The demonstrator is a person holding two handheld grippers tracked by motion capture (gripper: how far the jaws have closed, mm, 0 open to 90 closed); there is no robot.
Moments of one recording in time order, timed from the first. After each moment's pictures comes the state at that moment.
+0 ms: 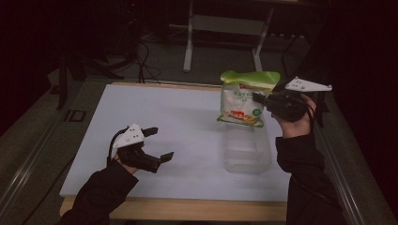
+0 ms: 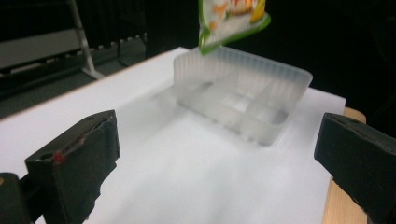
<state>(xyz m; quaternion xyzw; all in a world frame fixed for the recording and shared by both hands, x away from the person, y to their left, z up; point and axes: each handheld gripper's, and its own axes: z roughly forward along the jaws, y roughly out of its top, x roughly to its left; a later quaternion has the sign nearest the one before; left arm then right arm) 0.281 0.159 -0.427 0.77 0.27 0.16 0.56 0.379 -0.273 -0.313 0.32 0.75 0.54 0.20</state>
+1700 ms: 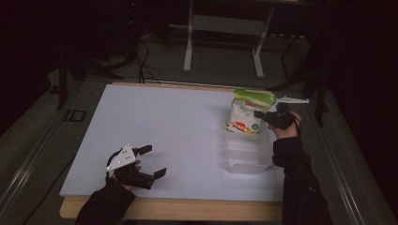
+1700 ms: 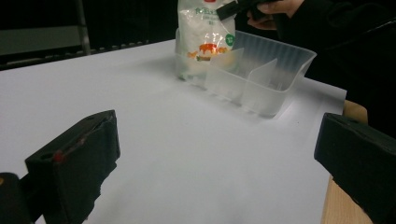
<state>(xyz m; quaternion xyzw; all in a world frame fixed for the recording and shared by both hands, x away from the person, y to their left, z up) 0.262 0.177 -0.500 0.74 0.29 0.15 0.59 0.455 -0.322 -0.444 0.44 0.75 0.47 0.13</state>
